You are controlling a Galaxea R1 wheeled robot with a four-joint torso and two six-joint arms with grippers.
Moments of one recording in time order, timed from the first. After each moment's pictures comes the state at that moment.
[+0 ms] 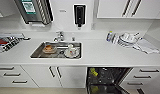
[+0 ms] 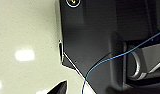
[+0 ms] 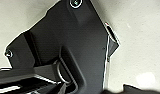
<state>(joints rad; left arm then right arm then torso) 1.43 3.00 -2.86 2.43 0.01 -2.44 -1.46 2.65 -2.28 -0.09 0.09 0.48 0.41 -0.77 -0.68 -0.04</state>
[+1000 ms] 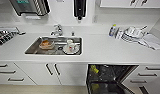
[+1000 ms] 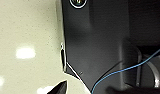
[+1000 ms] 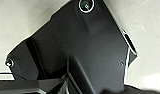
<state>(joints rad) 1.42 2.99 -2.86 2.43 0.02 -2.44 -1.41 2.72 -2.31 -0.09 0.09 0.48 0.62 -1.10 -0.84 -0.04</state>
